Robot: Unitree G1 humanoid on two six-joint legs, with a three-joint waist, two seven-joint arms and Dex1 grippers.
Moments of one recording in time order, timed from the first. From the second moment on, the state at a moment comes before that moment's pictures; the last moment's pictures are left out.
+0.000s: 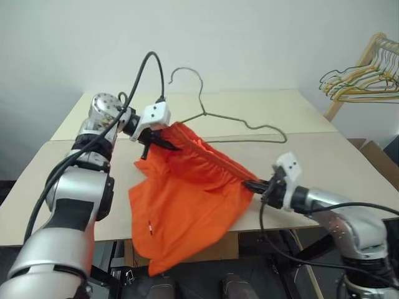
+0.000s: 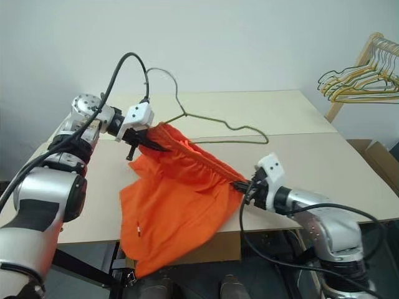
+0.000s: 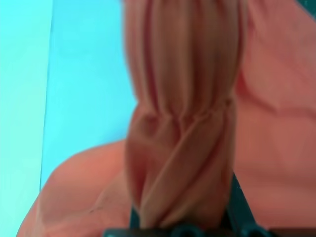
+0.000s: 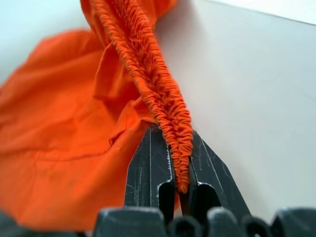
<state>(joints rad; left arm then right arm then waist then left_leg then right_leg) -1.23 0.55 -0.29 1.18 0.06 -0.36 -1.61 -0.19 -0.74 -0.14 -0.40 0.54 0.91 0.78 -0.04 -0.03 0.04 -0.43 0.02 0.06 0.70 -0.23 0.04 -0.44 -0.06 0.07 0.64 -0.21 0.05</state>
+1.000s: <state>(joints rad) -1.15 0.56 -0.44 1.02 -0.22 -0.26 -1.61 -0.16 -1.05 -0.11 -0.29 0.53 0.72 0.99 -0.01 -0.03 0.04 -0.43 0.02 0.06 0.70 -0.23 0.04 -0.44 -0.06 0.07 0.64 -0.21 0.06</state>
